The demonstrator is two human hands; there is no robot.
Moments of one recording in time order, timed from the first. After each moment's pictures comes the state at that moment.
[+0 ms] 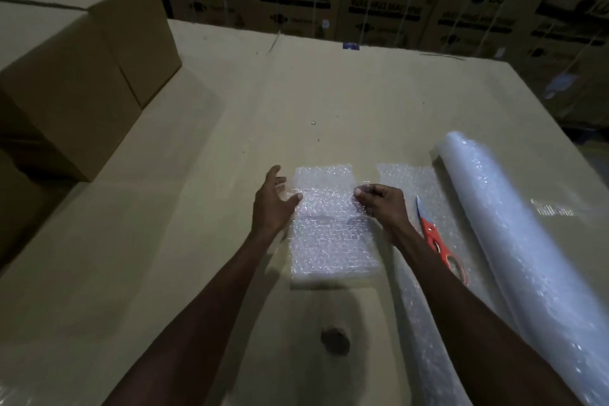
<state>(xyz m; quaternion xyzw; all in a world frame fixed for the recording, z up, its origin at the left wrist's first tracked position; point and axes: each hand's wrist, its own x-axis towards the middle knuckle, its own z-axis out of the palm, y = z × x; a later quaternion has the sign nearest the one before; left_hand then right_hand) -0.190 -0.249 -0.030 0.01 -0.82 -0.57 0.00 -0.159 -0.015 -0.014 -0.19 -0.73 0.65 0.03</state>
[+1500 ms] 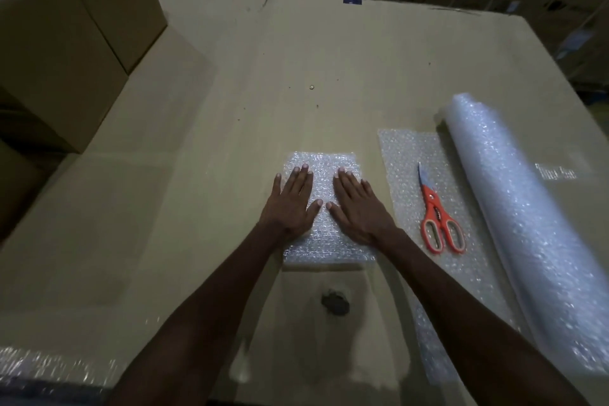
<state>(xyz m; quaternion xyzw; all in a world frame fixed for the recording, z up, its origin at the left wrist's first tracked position) -0.157 -0.237 -0.092 -0.27 -0.95 -0.12 -0.07 -0.111 -0.040 -0.061 0.11 -0.98 0.10 -0.10</state>
